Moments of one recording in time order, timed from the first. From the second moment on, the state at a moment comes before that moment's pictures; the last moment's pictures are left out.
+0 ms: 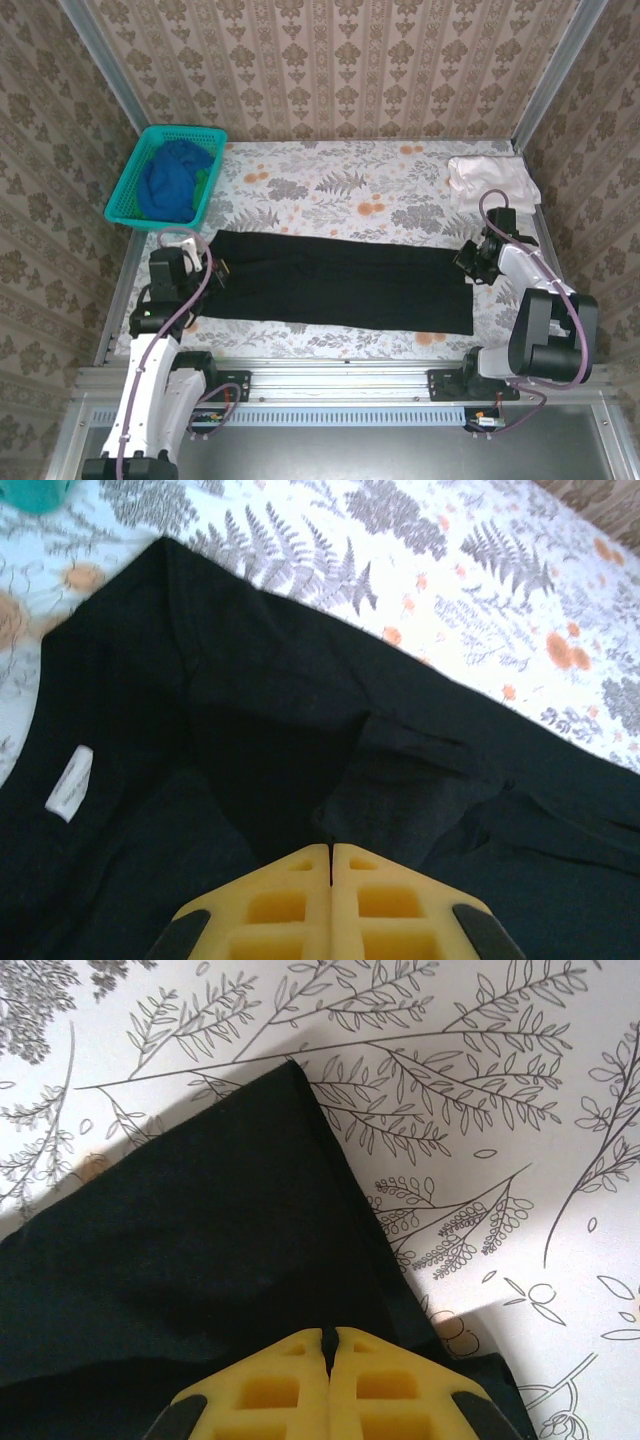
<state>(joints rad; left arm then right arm) -0.05 0.59 0.54 -0.63 0.29 -0.42 -0.23 1.37 0.76 -0.63 -0.16 0.45</state>
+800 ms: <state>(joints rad) -0.07 0.49 0.43 -0.61 0.29 -0.52 -0.15 1.34 0.81 -0.67 0.00 0.45</state>
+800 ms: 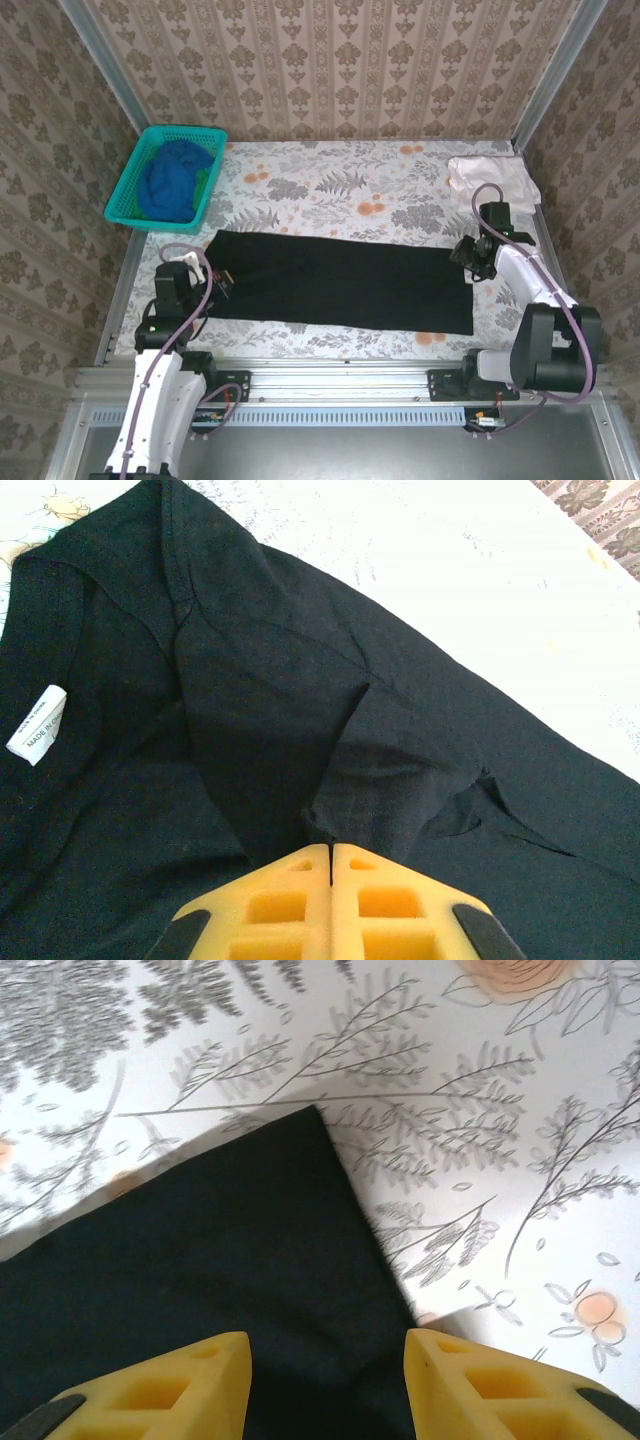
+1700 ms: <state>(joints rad) -0.08 0.52 0.42 -0.60 0.28 -0.52 -0.15 1.68 1.08 -0.67 0.00 0.43</state>
